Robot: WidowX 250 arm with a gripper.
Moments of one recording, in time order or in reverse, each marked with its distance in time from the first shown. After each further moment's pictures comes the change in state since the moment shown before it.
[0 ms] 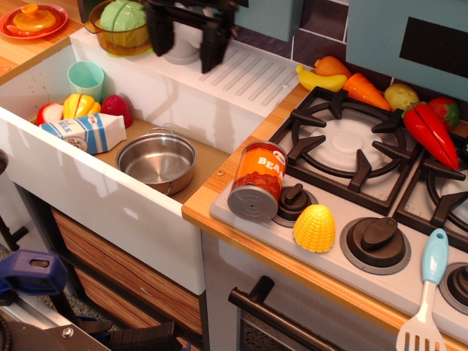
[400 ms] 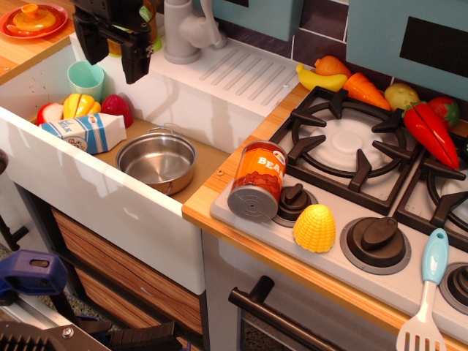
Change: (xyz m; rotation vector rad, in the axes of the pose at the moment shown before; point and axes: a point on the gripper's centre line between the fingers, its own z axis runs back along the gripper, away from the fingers) arm -0.004 0.064 -0.033 0.059 -0.080 -0.086
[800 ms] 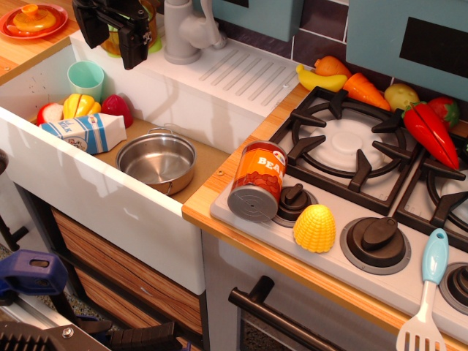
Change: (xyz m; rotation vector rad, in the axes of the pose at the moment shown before) arm 0.002 0.023 0.010 0.043 -0.087 -0.054
